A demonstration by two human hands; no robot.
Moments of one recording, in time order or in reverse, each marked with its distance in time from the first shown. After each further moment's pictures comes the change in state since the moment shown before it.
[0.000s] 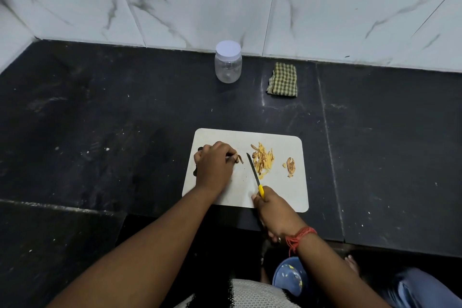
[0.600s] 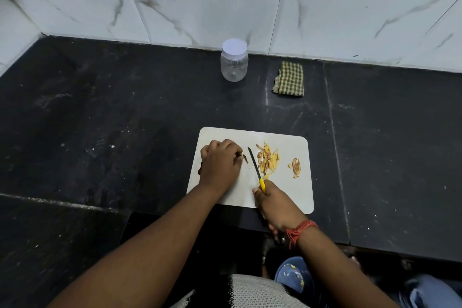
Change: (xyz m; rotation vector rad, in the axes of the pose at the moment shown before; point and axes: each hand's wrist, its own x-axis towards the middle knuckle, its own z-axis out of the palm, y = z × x) left_hand 0.000 -0.003 -0.003 0.162 0.002 0.151; right_hand 0.010 -0.013 -0.001 -0.008 -0.009 -0.003
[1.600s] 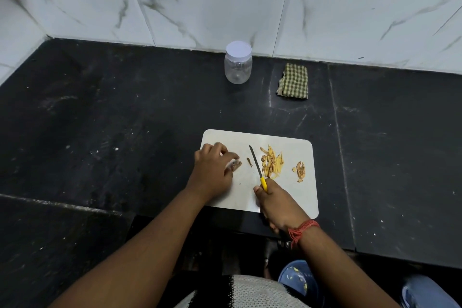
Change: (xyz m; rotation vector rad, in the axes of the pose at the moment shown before) left_hand -0.008 -0.034 -0.015 0.044 -0.066 0.107; right_hand 0.007 -0.009 0.000 0.010 0.017 -0.021
